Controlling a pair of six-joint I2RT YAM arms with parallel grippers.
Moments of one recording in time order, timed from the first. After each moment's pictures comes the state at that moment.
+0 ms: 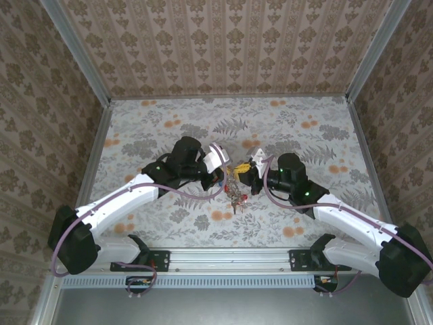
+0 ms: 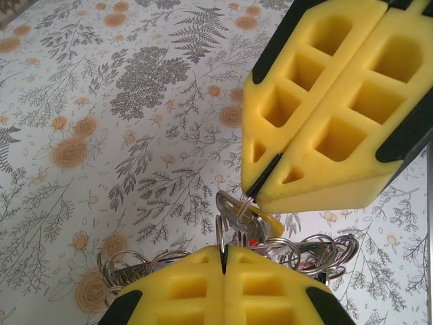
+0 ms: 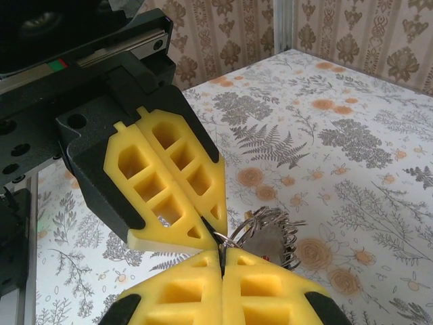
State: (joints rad) left arm -0.80 1.26 0.94 -0.30 0.41 0.26; right arm 0.62 1.05 0.59 0.19 -0.40 0.01
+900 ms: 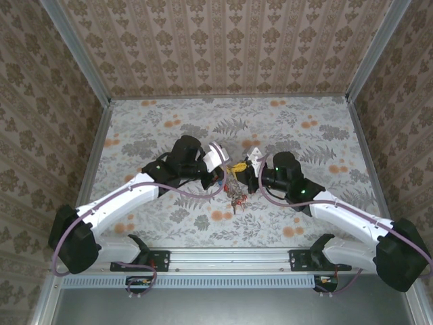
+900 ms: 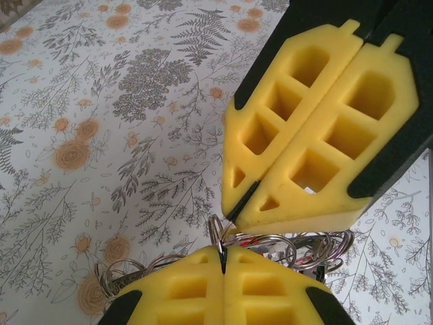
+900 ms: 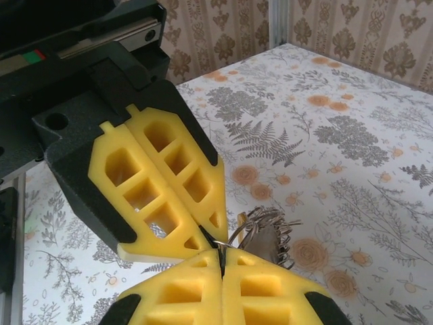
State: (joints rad) left arm -0.80 1.27 0.95 -0.29 0.42 0.26; right arm 0.64 1.11 0.62 0.19 -0.34 0.00
